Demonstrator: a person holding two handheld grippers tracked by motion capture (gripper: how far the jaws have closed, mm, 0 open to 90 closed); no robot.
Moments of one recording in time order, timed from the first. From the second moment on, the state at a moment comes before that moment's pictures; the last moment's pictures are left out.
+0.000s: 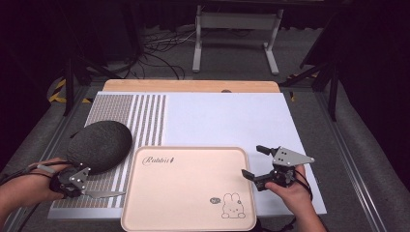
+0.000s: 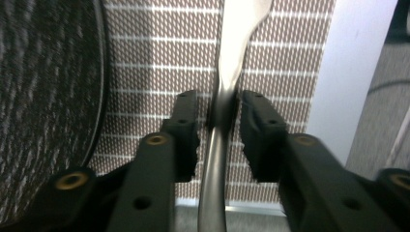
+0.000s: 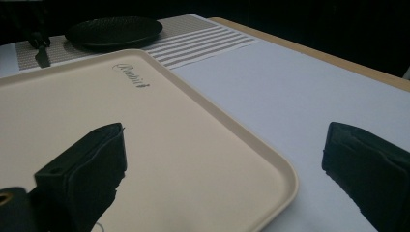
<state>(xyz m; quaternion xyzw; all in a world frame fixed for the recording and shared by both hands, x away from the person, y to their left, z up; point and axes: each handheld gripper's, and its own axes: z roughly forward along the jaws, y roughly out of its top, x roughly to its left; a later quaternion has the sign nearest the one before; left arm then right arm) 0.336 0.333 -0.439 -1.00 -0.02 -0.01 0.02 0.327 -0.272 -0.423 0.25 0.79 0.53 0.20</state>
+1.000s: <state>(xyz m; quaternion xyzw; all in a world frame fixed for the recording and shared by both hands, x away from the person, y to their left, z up) 0.334 0.331 -0.428 -1.00 -0.10 0.00 -0.01 0.326 -0.270 -0.424 0.24 0.79 0.52 0.19</state>
